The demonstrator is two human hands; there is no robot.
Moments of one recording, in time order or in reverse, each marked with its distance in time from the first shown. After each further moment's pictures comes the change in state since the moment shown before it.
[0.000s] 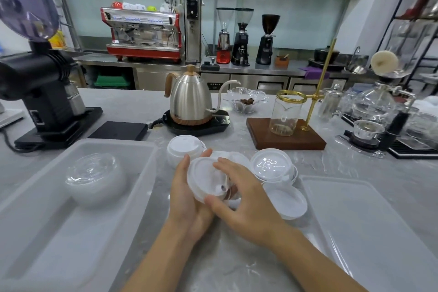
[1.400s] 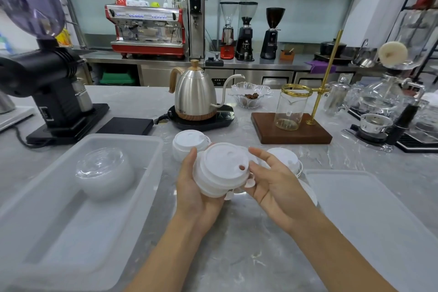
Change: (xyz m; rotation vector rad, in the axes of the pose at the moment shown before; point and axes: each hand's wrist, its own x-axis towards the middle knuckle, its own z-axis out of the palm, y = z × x) left_hand -0.002 -0.004 0.001 0.072 0.038 0.060; right_hand 0.007 -0.019 -0.034 1.326 0.160 0.607
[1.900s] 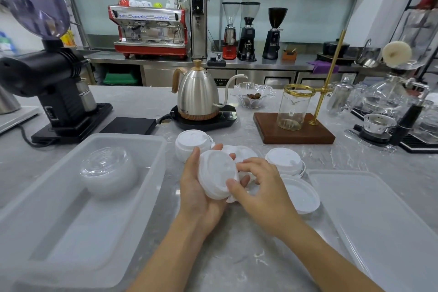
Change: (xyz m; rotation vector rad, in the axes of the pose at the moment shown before) left_hand -0.003 0.002 0.003 -0.100 -0.027 -0.079; right_hand 0.002 0.029 -0.010 -1.286 0.089 -0.457
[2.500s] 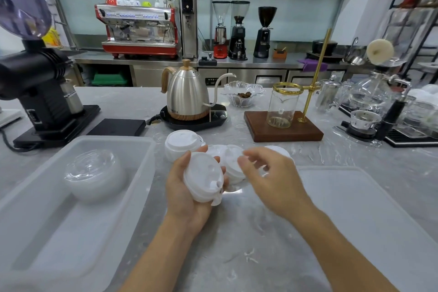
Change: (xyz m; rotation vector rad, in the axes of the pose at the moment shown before) left_hand 0.001 0.002 -0.009 0.111 -0.025 0.085; right_hand 0.014 0.007 -0.034 -0.084 0.080 -0.064
